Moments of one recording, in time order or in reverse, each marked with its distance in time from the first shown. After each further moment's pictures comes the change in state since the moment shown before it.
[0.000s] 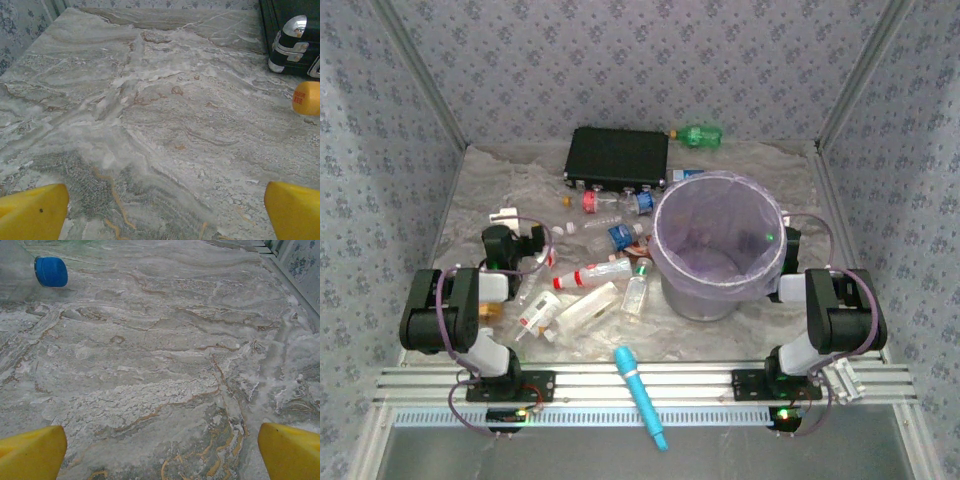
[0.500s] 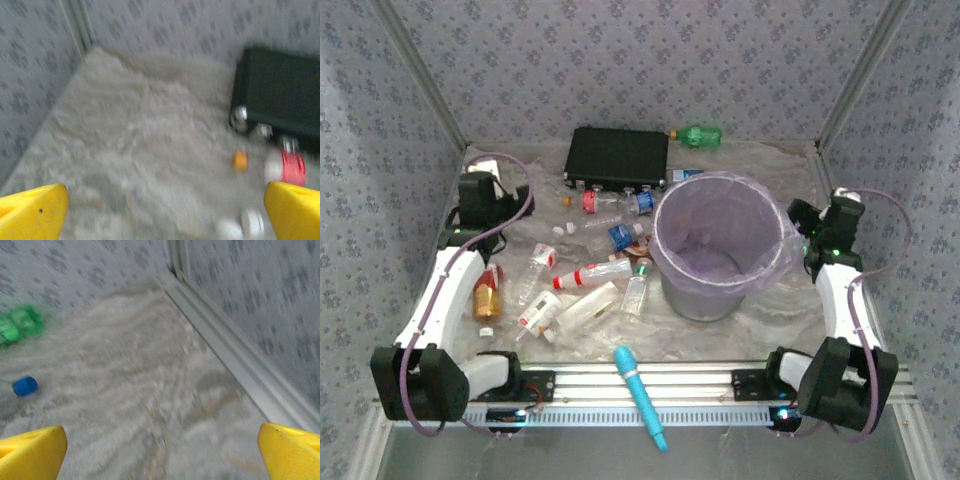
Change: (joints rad) left arm -0.080 -0.352 0.578 -1.204 -0.032 -0.140; right arm -0.323 -0.396 0.369 -0.943 -0.120 0.291
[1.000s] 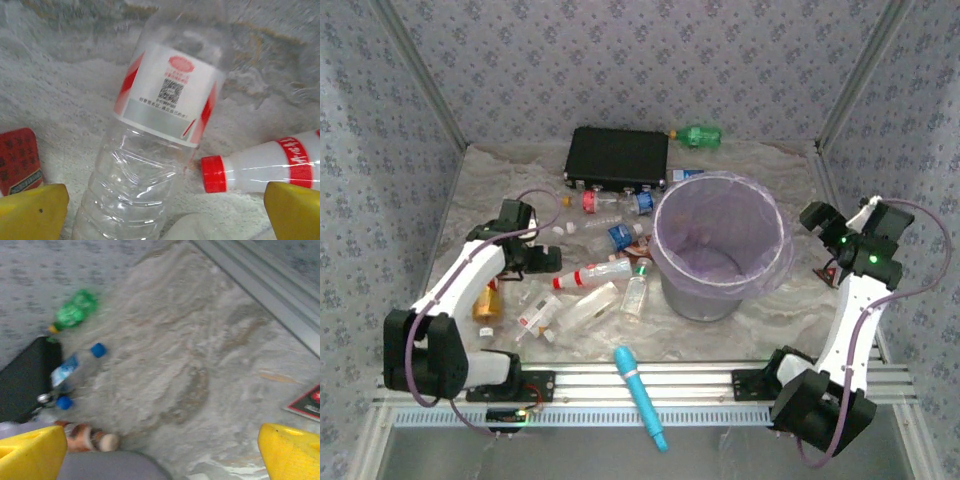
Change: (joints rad) left arm -0.110 0.148 -0.090 -0.327 0.109 -0.036; right arm -0.187 -0.143 0.251 -0.458 -0.411 0.072
